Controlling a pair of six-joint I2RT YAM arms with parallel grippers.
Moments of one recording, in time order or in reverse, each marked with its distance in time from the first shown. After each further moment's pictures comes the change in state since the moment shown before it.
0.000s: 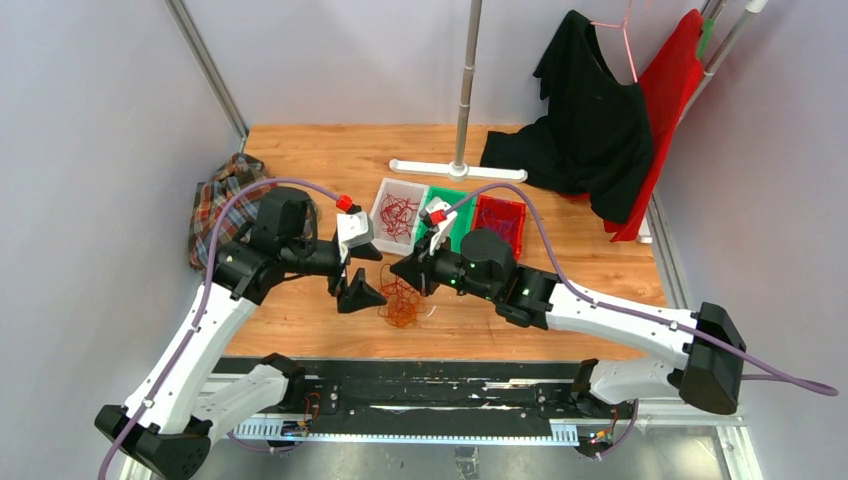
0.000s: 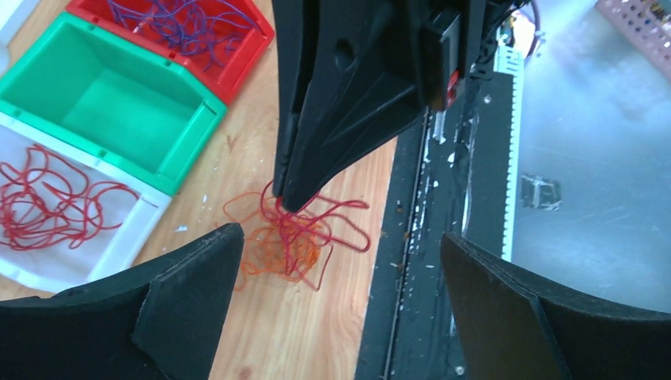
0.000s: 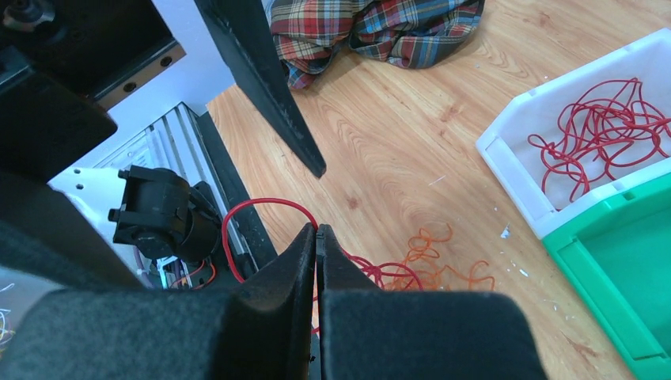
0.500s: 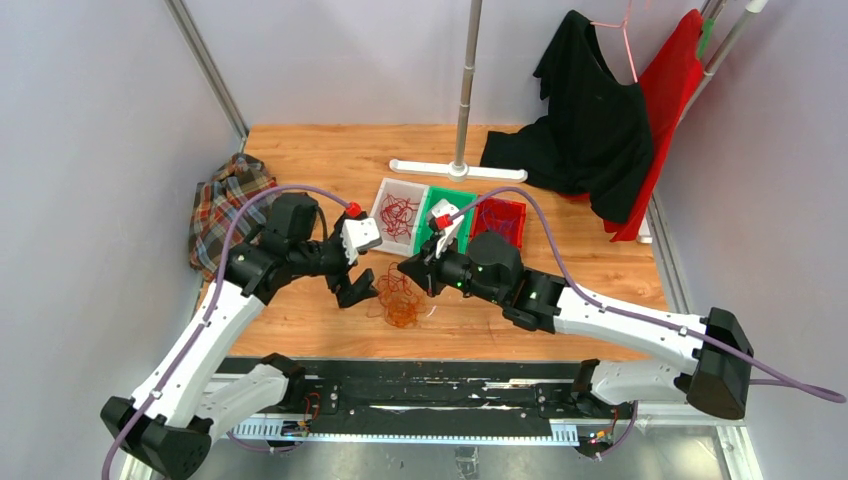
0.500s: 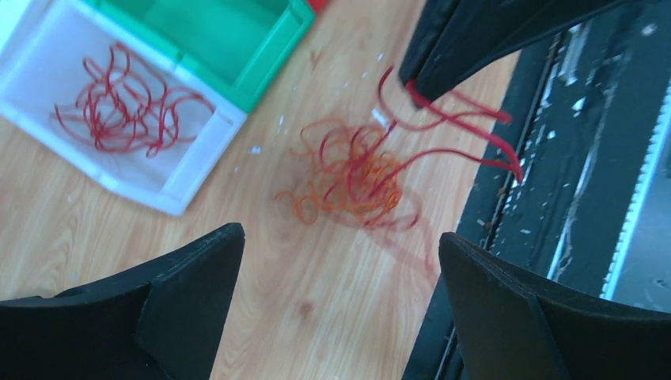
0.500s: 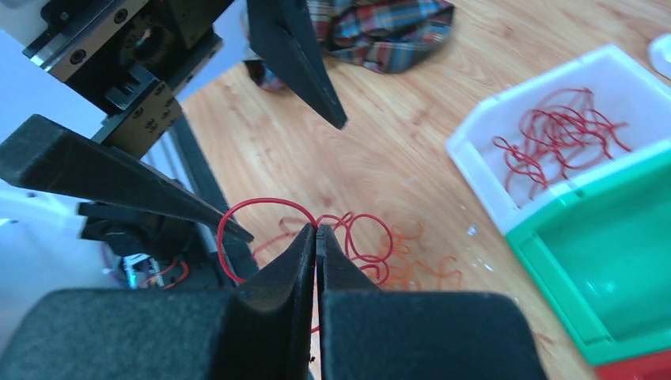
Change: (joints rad) left arm 0.000 0.025 -0.090 0.029 -0.301 0.076; right arm 0.003 -0.027 -0.031 -0.013 0.078 -0.065
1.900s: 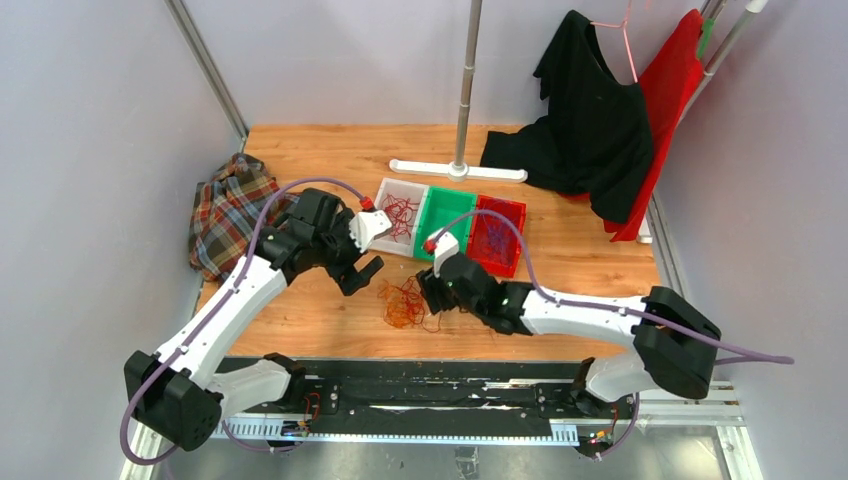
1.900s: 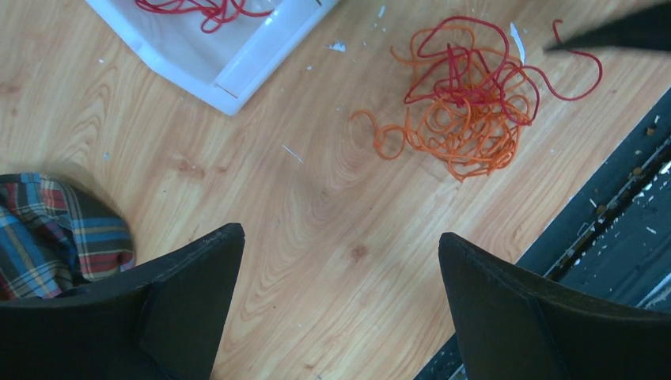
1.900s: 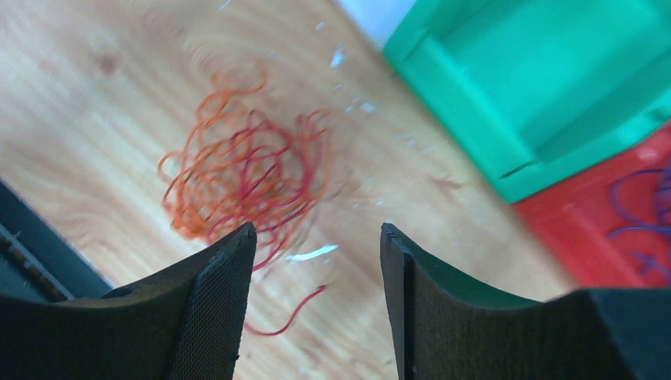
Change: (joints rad) left arm -0.013 0.156 -0.016 0.025 -0.311 -0.032; right arm -0.061 0.179 -0.132 -0.080 0.221 -0.013
